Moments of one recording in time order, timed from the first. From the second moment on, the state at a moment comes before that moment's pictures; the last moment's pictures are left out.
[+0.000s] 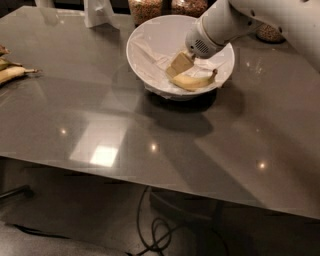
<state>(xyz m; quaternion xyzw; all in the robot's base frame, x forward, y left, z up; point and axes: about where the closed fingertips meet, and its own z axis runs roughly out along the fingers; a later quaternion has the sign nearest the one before) 0.669 -0.050 0.915 -0.51 0.78 0.09 0.34</state>
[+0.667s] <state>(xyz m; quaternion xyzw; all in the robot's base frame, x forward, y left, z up) 0.675 -0.065 0.888 -0.51 0.81 0.05 0.29</state>
